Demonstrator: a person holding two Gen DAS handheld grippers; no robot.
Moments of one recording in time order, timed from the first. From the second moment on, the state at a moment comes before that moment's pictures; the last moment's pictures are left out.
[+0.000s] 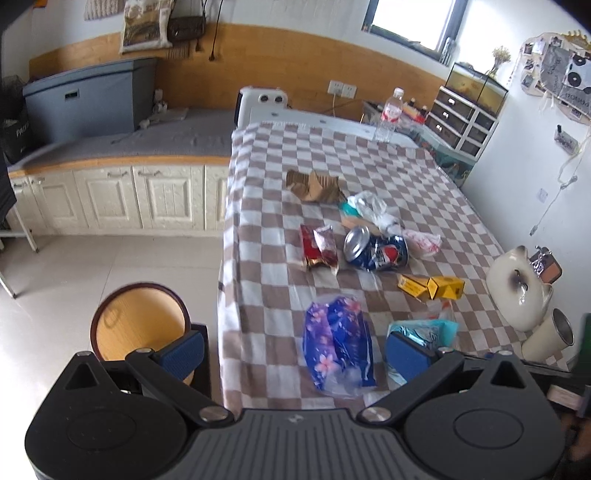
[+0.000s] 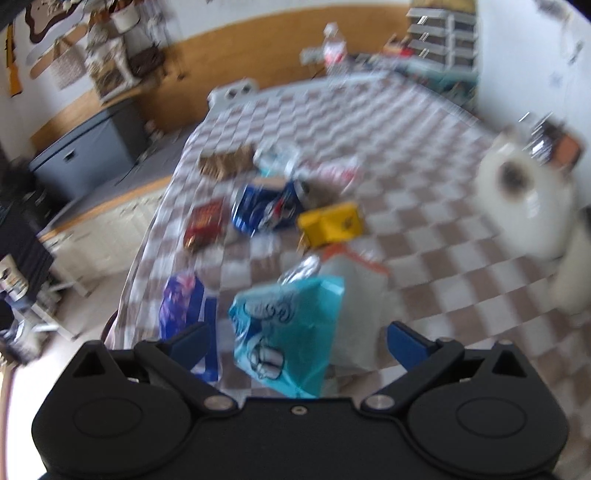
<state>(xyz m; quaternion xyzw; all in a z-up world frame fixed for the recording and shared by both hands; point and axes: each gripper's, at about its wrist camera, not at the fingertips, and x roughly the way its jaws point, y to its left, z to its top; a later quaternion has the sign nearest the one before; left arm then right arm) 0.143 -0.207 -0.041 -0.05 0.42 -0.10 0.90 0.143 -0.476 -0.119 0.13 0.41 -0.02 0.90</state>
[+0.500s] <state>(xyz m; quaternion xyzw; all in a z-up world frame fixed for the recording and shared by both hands) 0.194 -0.259 -0.076 -0.05 0.50 -0.12 0.85 0.193 -0.484 -0.167 0.21 0.47 0.00 0.86</state>
